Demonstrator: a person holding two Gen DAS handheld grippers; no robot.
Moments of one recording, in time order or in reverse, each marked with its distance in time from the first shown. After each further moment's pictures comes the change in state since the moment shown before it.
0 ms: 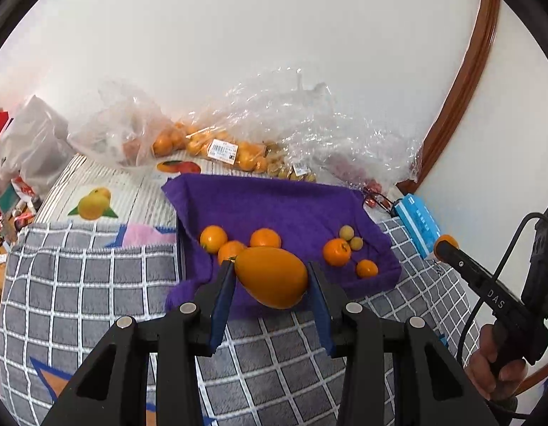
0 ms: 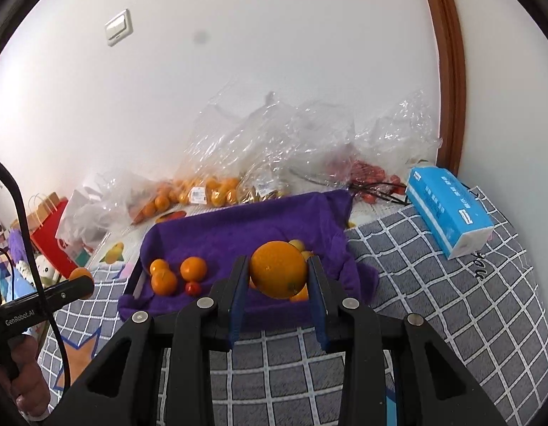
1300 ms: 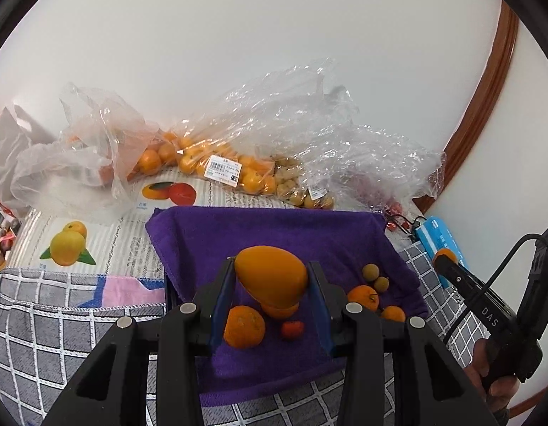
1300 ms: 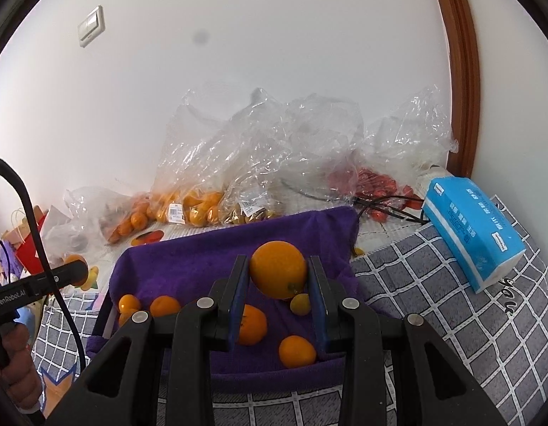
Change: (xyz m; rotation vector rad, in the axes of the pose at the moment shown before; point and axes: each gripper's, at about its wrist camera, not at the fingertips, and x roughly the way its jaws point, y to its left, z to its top) left arm 0.074 0.017 0.050 -0.008 0.015 0.000; right arm 0.078 -0.009 0.025 0.017 -0.012 -0.017
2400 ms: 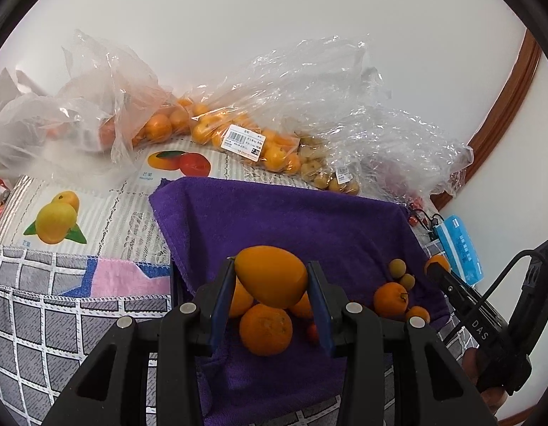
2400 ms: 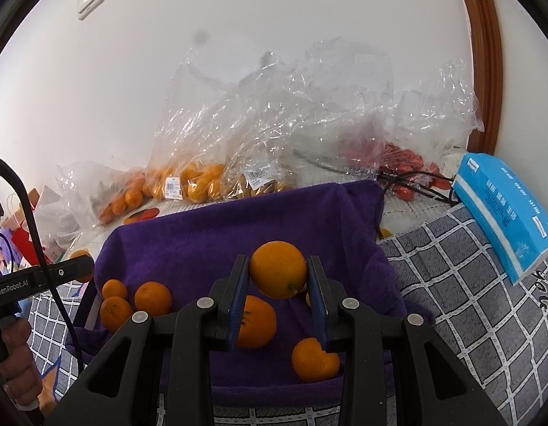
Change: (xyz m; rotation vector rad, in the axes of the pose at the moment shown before) left arm 0.038 0.024 -0.006 -0.070 0.064 0.014; right arm 0.050 0.010 -0.019 -0.022 0.063 0.022
